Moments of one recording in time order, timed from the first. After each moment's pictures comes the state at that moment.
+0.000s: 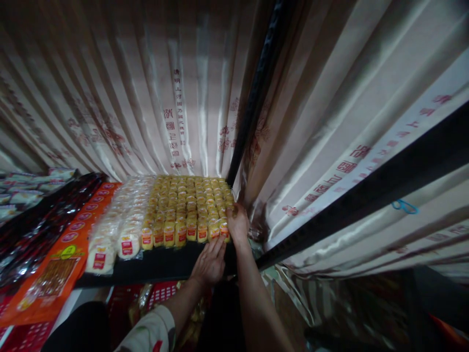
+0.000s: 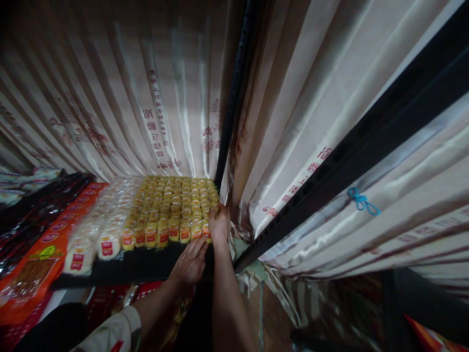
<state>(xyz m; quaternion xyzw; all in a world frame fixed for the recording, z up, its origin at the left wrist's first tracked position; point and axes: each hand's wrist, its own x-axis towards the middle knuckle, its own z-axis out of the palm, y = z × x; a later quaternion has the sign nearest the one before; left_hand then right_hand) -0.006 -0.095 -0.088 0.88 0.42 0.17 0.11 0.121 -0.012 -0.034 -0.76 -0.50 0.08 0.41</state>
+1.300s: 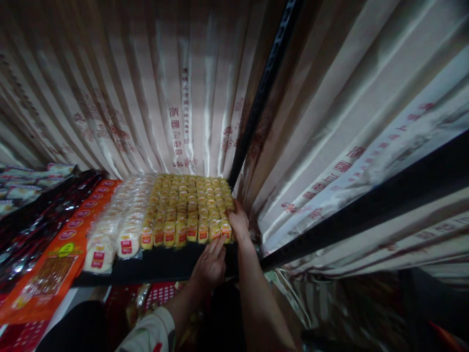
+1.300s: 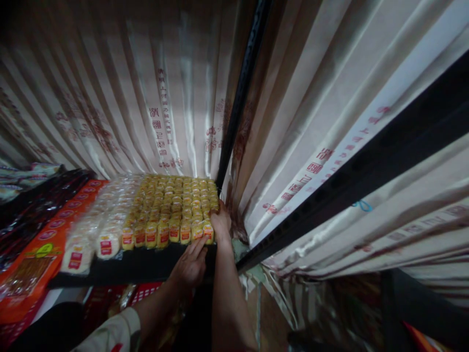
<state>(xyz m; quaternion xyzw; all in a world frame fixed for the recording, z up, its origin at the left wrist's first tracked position) -0.005 -0.097 -0.089 0.88 0.41 0.21 0.08 0.127 0.003 -0.027 -0.79 -0.48 0.19 0.33</state>
